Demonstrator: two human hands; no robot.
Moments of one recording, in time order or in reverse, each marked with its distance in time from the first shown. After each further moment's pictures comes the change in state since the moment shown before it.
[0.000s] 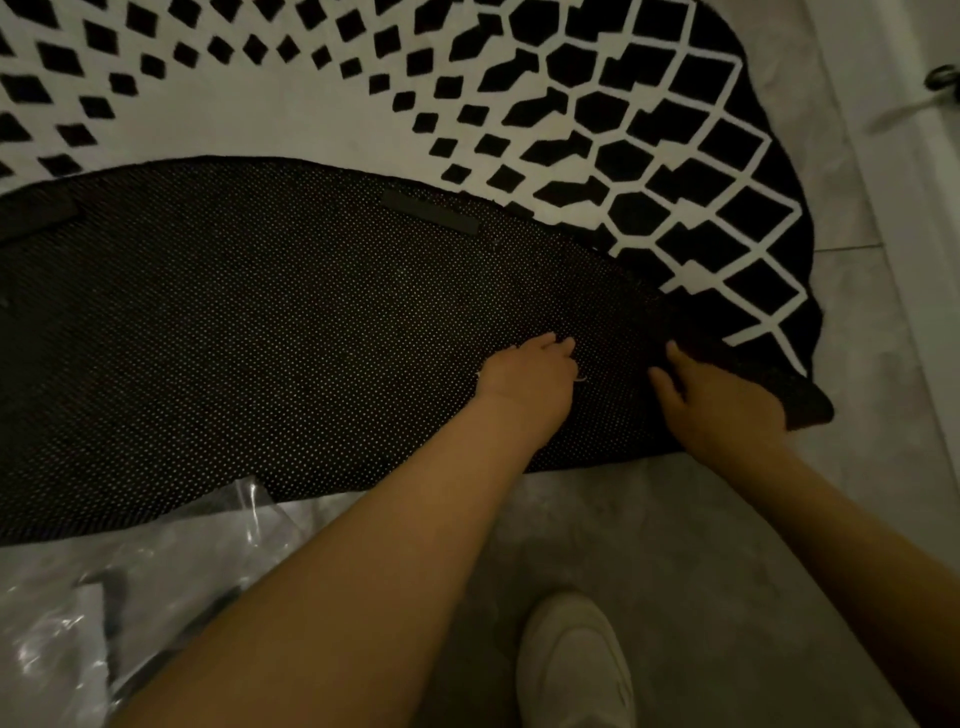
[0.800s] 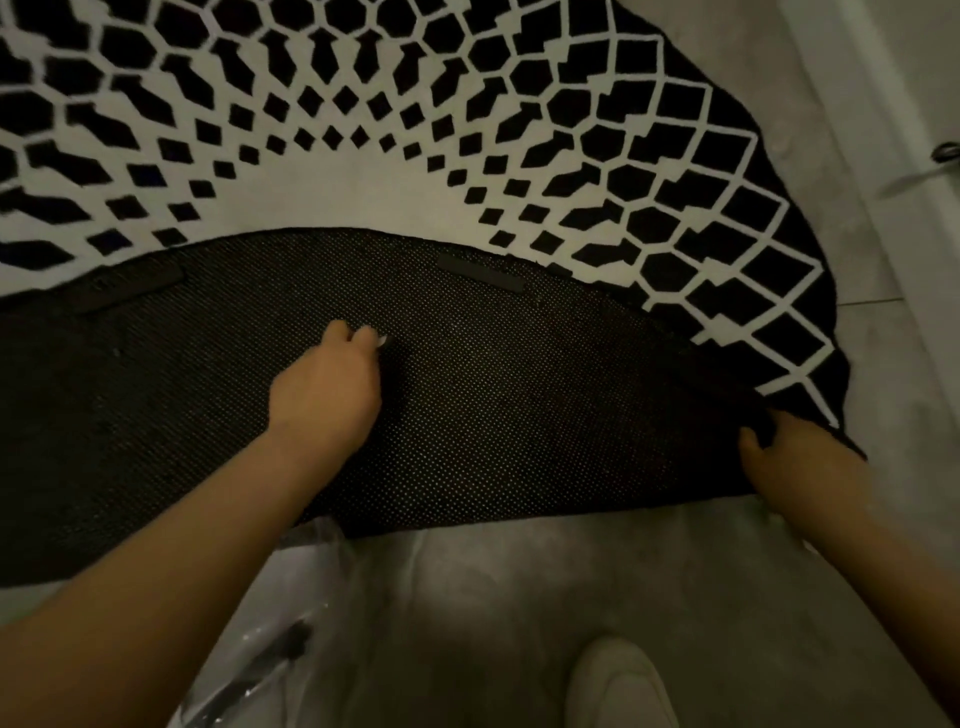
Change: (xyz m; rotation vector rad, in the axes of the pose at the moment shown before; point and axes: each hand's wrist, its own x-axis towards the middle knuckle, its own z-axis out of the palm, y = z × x) left_hand -0.117 -0.138 -0.029 -0.045 0.453 -0.572; right_hand -0.001 0.028 -0.006 0.041 0.068 0.211
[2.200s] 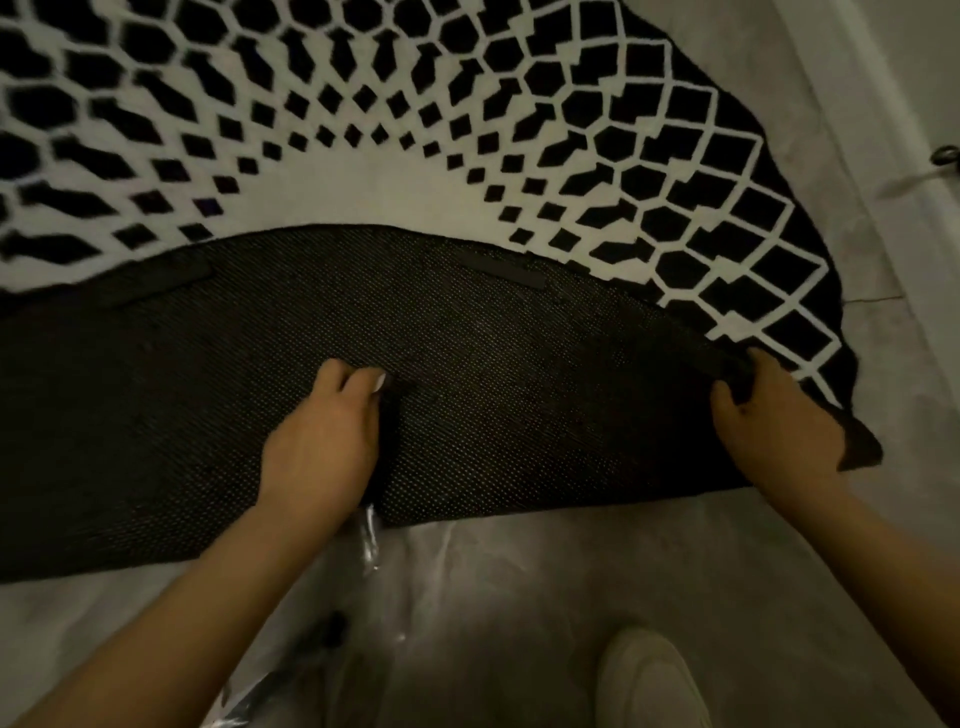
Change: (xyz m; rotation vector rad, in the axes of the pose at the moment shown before) left_hand -0.050 -0.032 0.013 -0.221 0.106 0.064; right_hand -0.006 -0.056 -0.007 0.111 0.190 -0.032
